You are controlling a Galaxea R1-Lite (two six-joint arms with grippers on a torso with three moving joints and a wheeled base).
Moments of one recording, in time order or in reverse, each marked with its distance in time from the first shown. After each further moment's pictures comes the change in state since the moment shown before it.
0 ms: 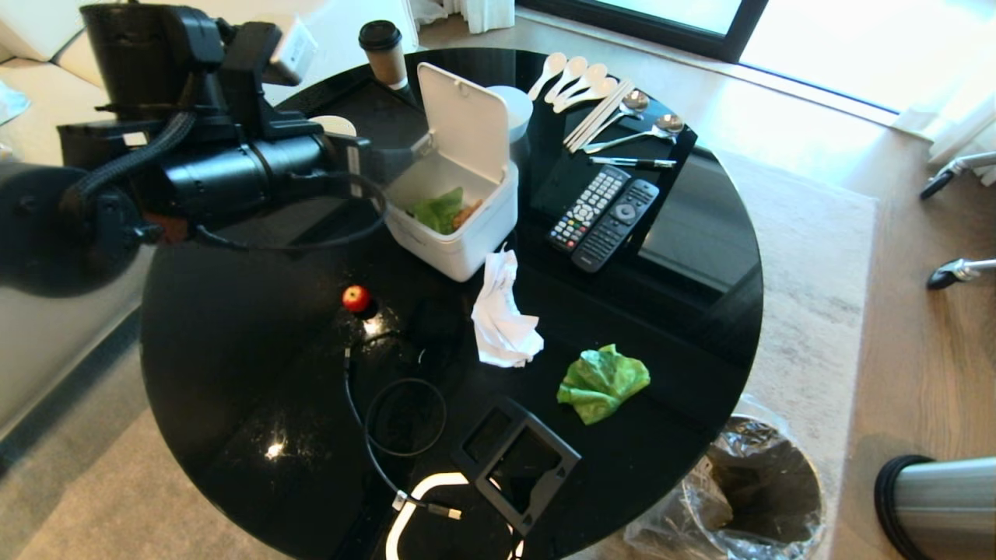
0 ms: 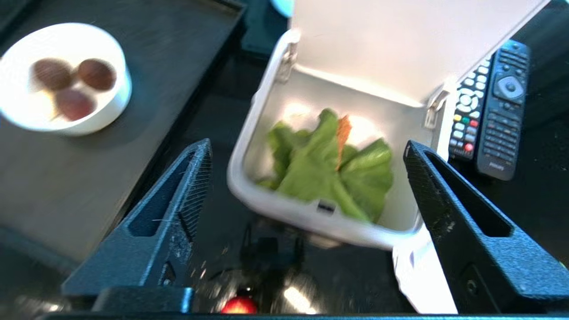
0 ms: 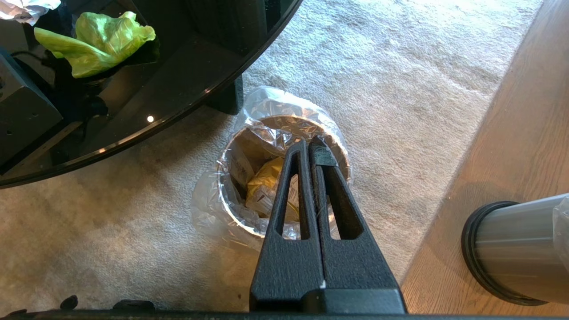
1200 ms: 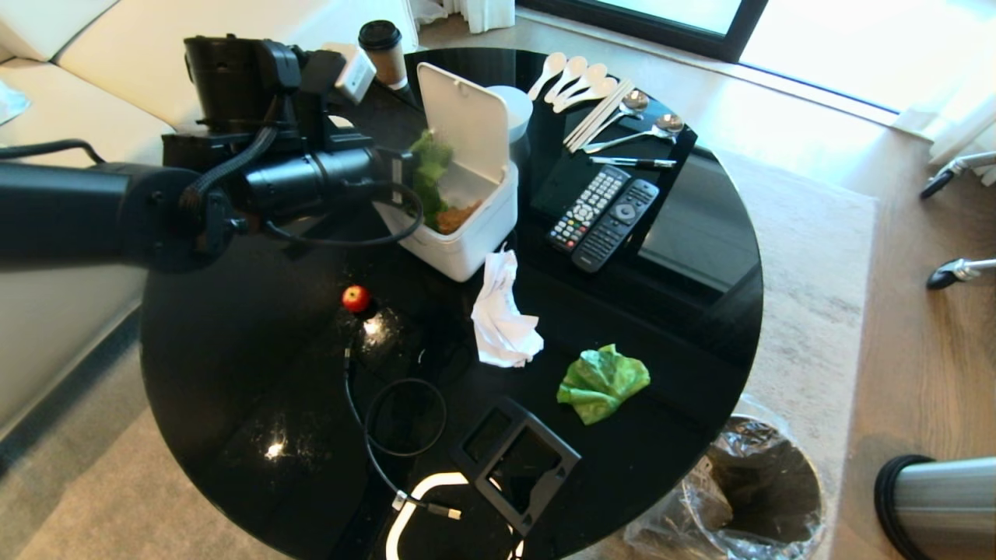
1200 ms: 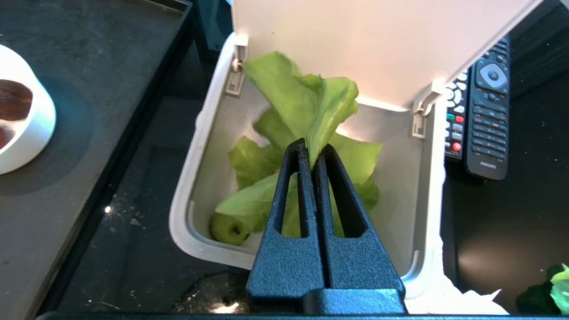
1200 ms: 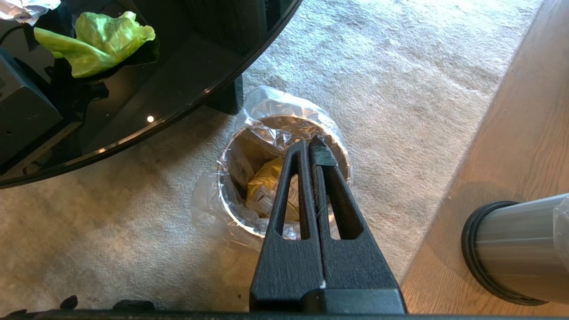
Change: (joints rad) left arm 0.000 0.168 -0.143 -0.005 -0.114 0.027; right arm 0.000 0.000 0.000 0.000 0.000 0.000
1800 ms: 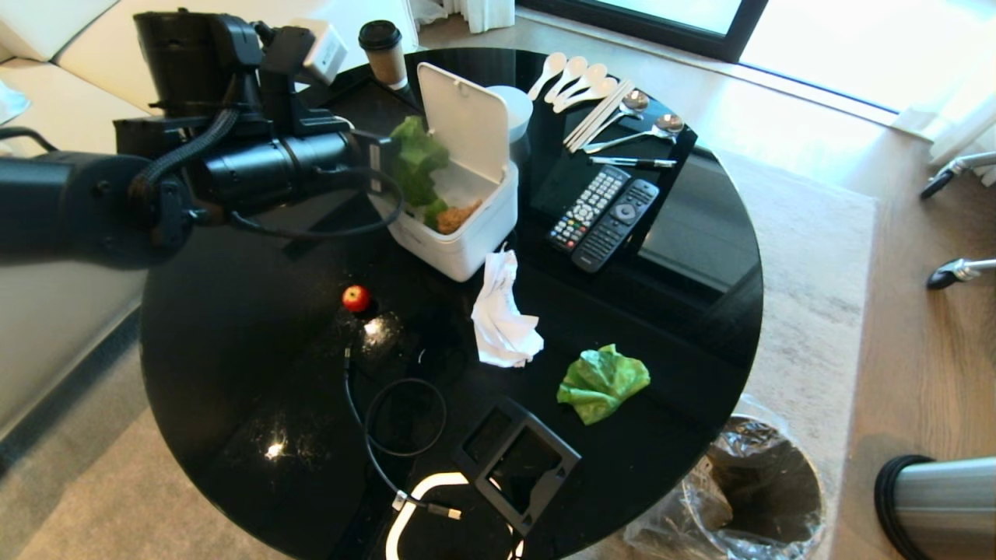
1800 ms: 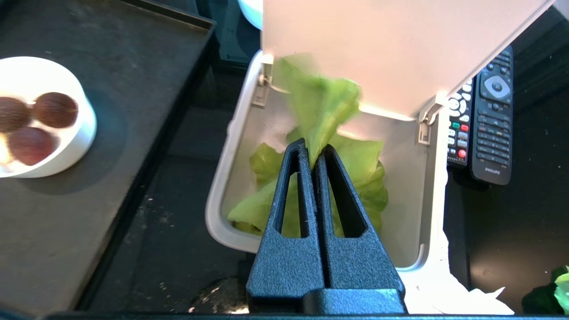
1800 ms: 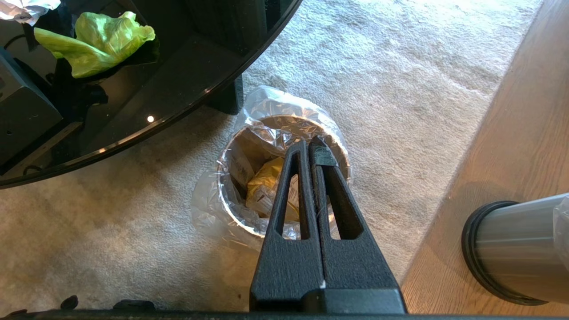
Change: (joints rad) left arm 0.021 -0.054 0.023 0.002 0.003 0.014; right arm 0.000 0.000 0.000 0.000 -0.001 0.000
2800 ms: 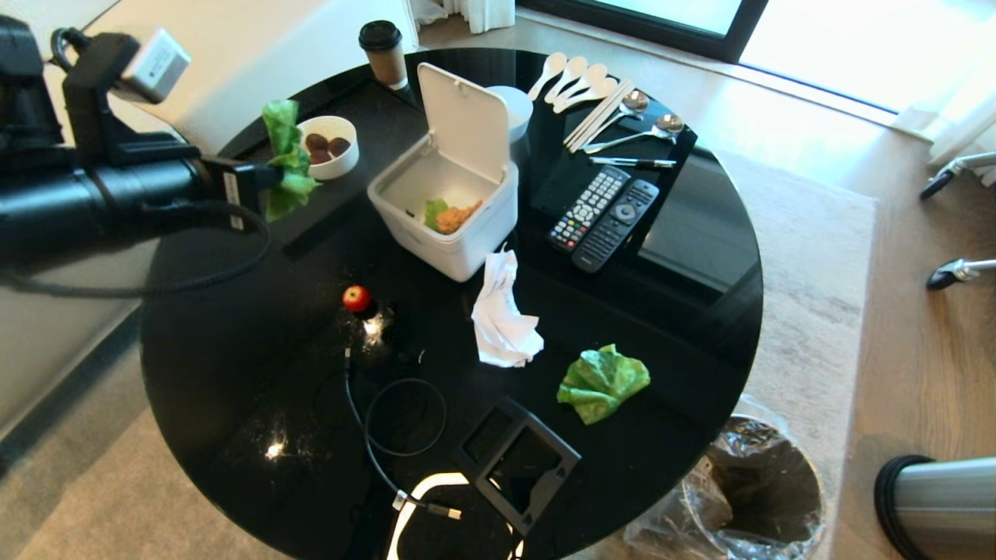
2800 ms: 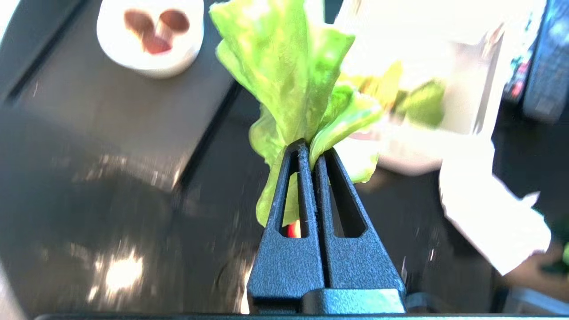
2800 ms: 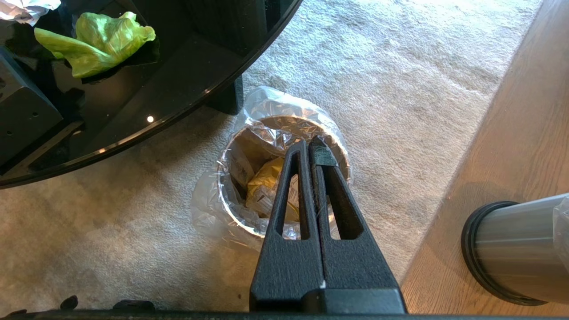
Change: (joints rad) left arm 0.151 -0.315 0.284 0.101 0.004 0.009; right arm 0.000 0.000 0.000 0.000 0.000 0.000
